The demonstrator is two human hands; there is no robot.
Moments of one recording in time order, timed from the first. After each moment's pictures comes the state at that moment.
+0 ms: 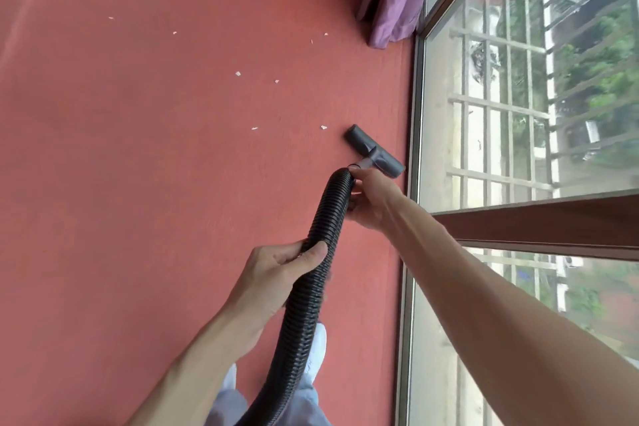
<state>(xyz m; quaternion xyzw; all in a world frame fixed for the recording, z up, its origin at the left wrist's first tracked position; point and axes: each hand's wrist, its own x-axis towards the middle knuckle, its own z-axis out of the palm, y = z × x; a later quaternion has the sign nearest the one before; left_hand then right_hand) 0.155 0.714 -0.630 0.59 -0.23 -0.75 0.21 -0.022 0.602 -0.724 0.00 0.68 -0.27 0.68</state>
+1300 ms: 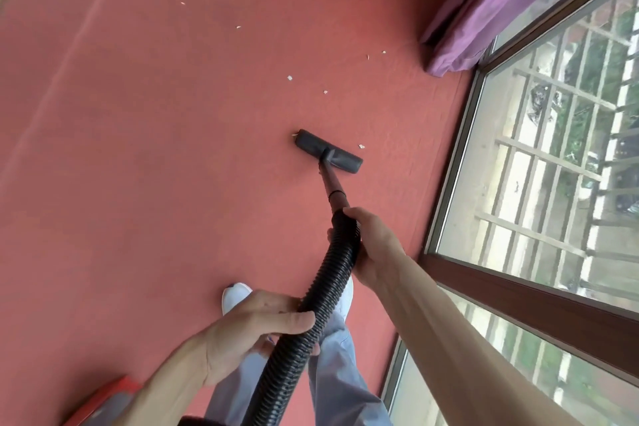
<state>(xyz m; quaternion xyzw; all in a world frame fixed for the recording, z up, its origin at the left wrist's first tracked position) 0.206 0.683 -0.616 0.47 -0.19 -0.86 0.06 0.040 0.583 -0.658 0.05 0.69 -0.22 0.69</state>
